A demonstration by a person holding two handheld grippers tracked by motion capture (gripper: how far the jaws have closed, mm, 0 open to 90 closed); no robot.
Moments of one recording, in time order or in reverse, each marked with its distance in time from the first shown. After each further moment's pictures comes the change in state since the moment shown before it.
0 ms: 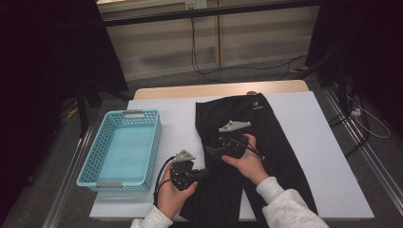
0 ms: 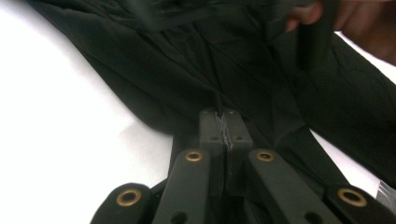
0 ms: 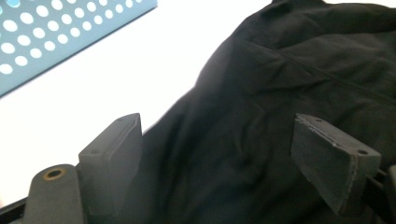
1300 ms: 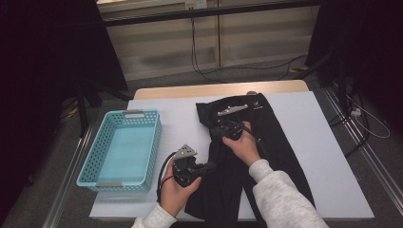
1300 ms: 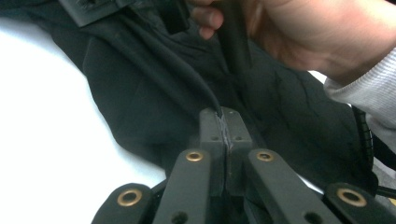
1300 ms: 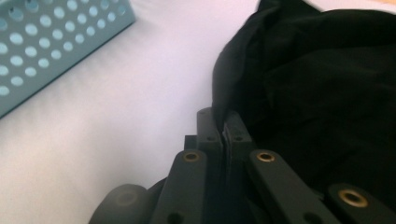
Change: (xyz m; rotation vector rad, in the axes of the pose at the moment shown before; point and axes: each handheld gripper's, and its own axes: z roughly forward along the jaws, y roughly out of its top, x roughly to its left) left arm -0.013 0.019 -0.001 -0.097 -0.058 0.020; right arm -0.037 0.031 0.021 0.036 0.024 0.069
